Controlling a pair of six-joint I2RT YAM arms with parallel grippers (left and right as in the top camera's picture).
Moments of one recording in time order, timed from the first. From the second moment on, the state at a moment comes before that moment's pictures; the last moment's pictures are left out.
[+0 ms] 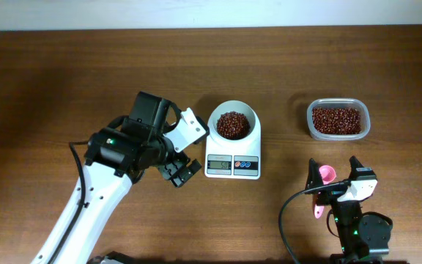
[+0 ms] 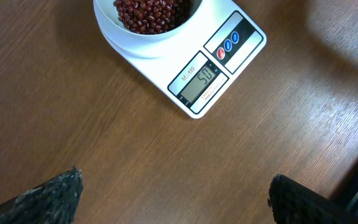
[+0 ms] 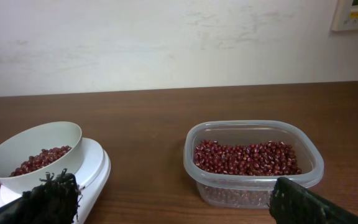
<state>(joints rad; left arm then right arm) -0.36 1.30 1.22 -1.07 0.24 0.51 0.02 0.02 0.01 -0.07 -0.07 0.09</state>
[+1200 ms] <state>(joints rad) -0.36 0.77 1.22 -1.44 0.10 0.25 0.02 0.01 0.01 -0.07 -0.07 0.09</state>
